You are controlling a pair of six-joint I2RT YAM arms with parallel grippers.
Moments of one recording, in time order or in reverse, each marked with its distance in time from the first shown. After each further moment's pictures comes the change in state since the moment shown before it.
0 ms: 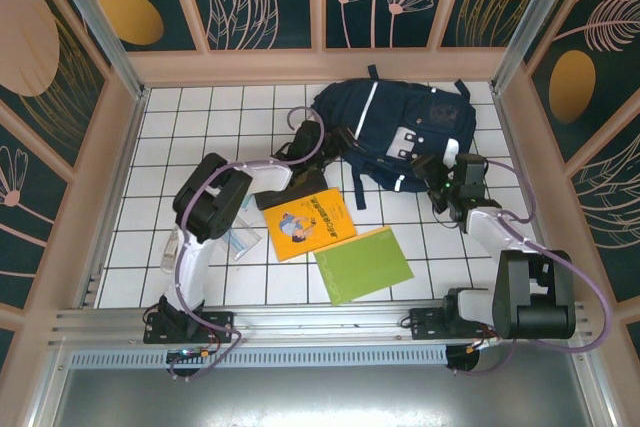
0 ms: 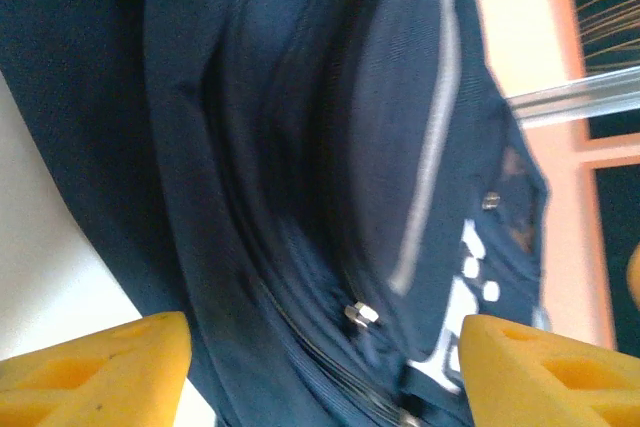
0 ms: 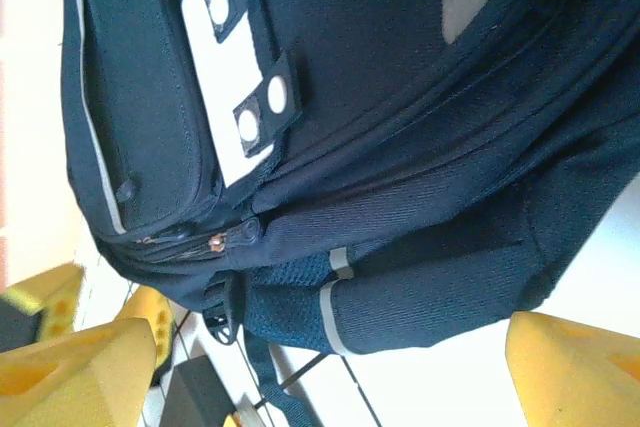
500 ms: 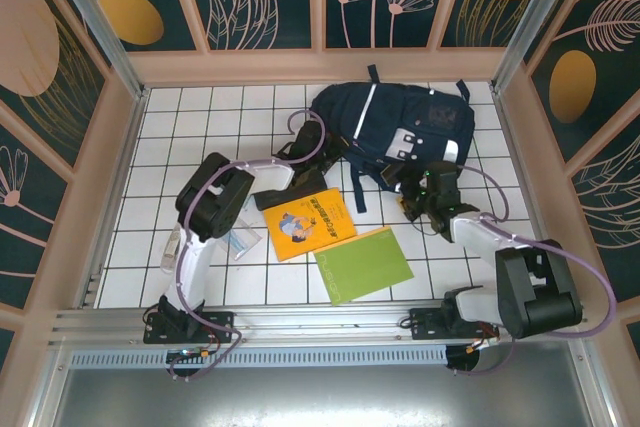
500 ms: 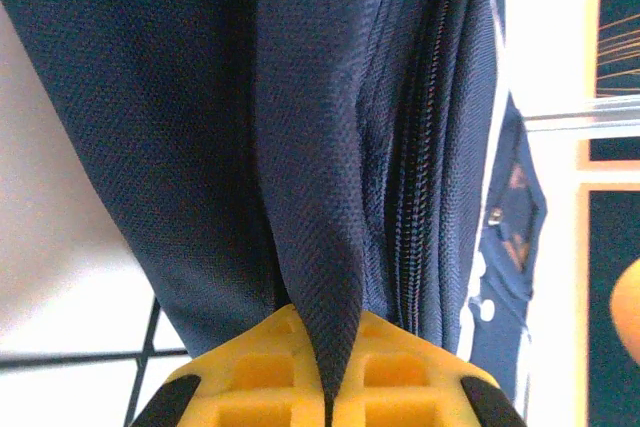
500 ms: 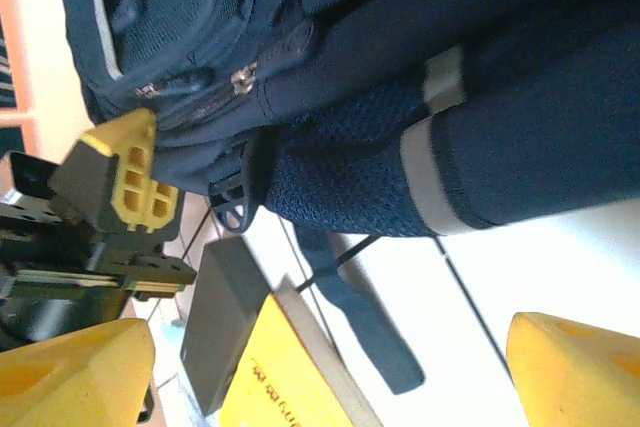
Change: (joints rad) left arm -0.009 -0.032 -0.016 -0.019 0.021 -0.147; right arm 0.236 0.036 -0.069 0.151 -0.042 0.156
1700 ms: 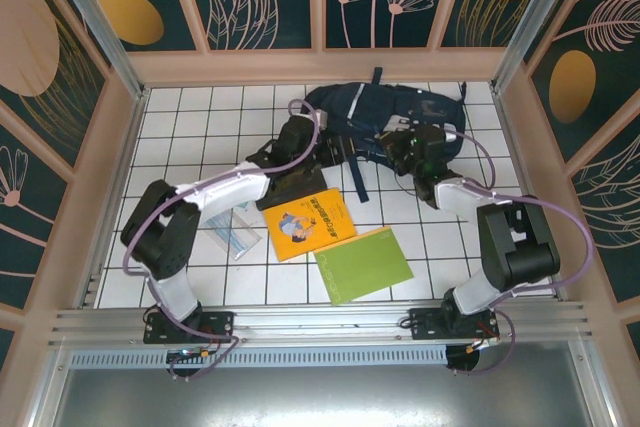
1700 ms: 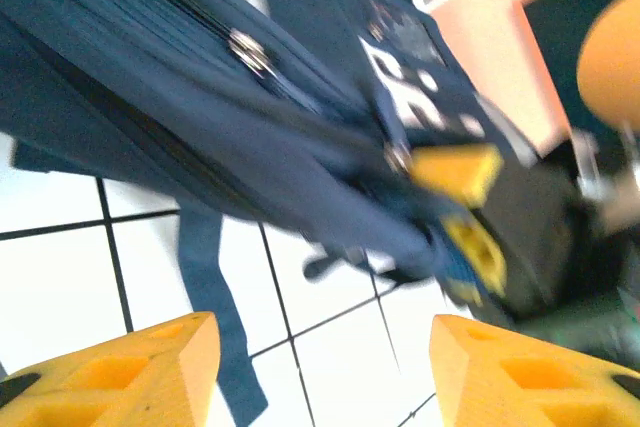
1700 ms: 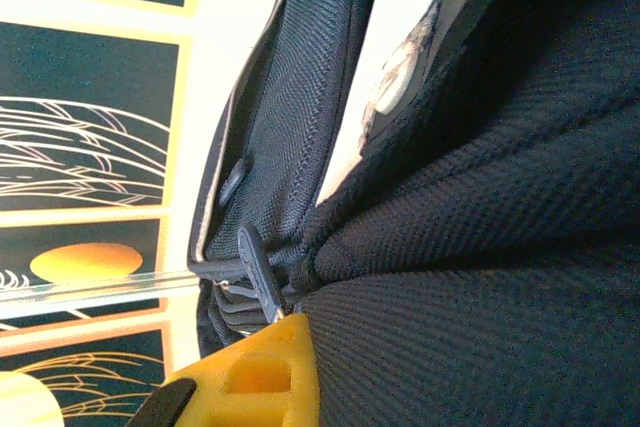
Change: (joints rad) left arm -0.069 -0.415 -0.161 -0.260 0.061 0.537; right arm 0.028 0.273 0.301 0.219 0.131 0.105
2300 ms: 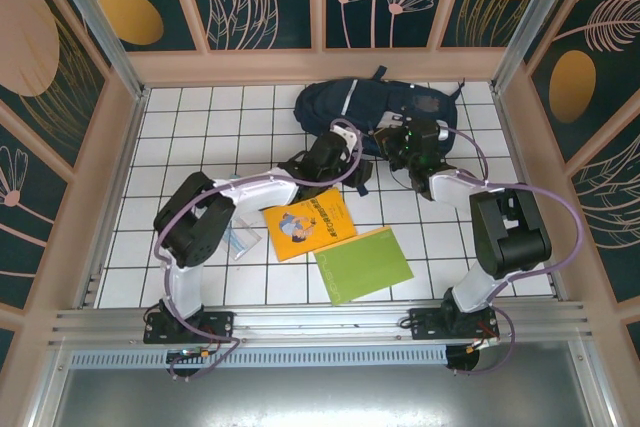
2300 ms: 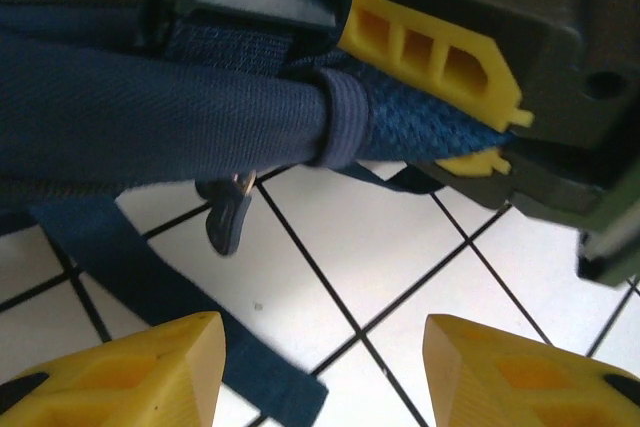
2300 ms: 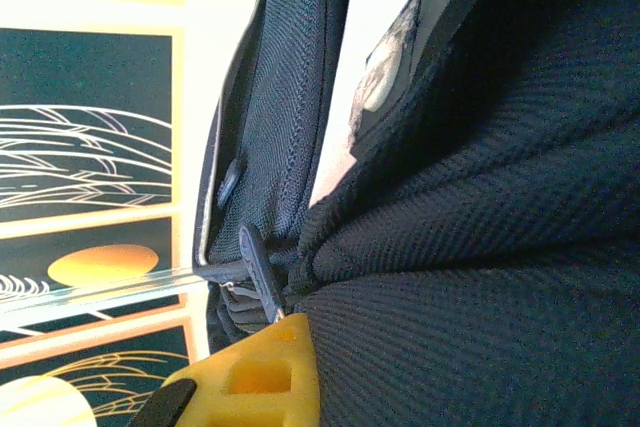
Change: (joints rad) left arm -0.098 0.217 0.116 0.037 -0.114 0.357; right arm 0.006 0.068 0.059 -0.003 -0.045 0.077
